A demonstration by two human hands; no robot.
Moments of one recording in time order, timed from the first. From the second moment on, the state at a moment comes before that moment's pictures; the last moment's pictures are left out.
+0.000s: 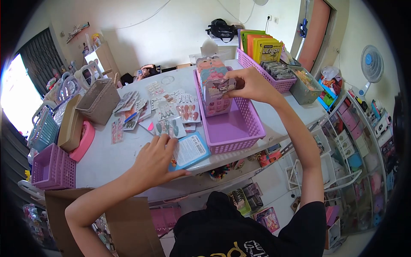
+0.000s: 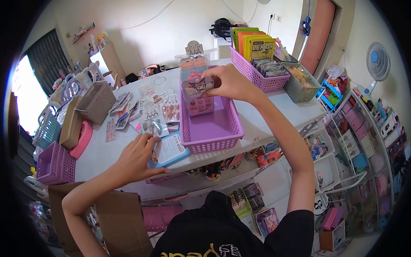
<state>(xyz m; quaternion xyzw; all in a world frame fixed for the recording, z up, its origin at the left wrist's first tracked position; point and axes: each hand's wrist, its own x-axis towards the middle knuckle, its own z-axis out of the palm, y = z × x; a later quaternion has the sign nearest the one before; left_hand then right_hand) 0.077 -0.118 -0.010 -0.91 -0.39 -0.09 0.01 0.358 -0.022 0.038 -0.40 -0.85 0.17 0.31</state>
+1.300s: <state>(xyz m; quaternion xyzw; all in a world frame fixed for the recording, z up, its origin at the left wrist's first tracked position) 0.149 -0.010 0.104 -0.79 -0.52 -0.09 -0.30 0.351 -0.045 0.032 -0.45 -0.82 0.17 0.30</state>
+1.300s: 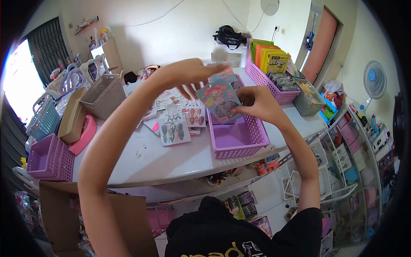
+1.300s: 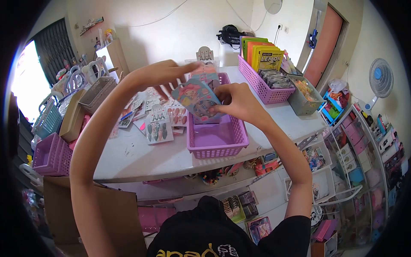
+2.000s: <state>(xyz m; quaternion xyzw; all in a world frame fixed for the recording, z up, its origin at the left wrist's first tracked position) 0.012 -0.062 0.001 -0.78 -0.59 -0.18 -0.06 0.329 -0.031 0.025 -0.40 -0.85 -0.20 0.27</state>
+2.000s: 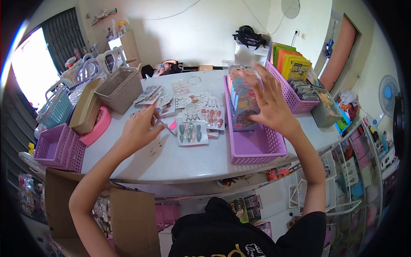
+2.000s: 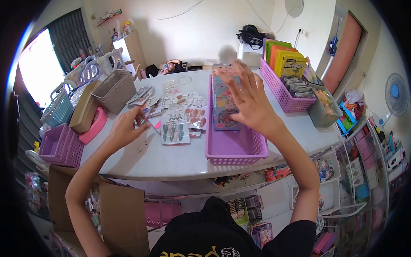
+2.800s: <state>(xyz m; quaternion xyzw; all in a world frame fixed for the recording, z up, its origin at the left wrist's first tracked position) 0.015 -0.044 0.015 -0.80 -0.55 -0.24 -0.06 0.330 -0.006 0.034 -0.36 -0.91 -0.11 0.16</state>
